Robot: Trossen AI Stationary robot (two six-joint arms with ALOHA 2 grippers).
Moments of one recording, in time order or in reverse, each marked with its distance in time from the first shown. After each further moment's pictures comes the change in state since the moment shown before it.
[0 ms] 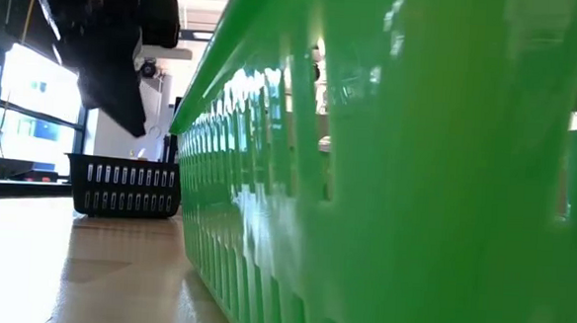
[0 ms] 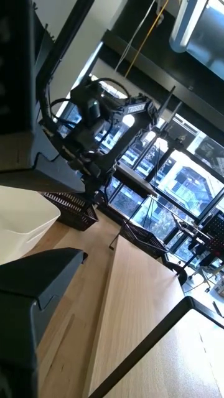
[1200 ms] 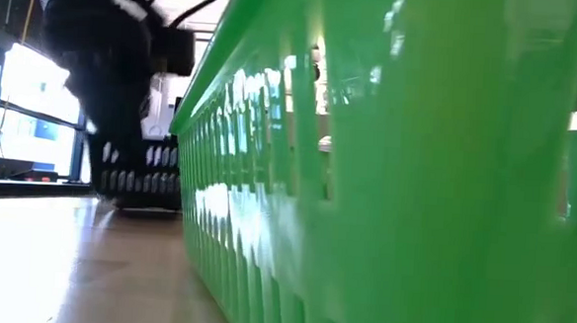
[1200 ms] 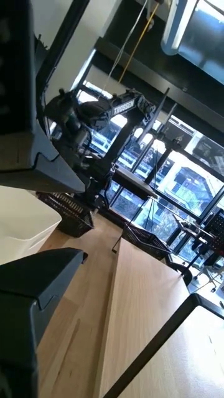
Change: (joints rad) left arm -0.014 0.203 0.095 -0.011 -0.014 0.049; right arm 0.000 0.000 0.000 0.002 -0.003 0.055
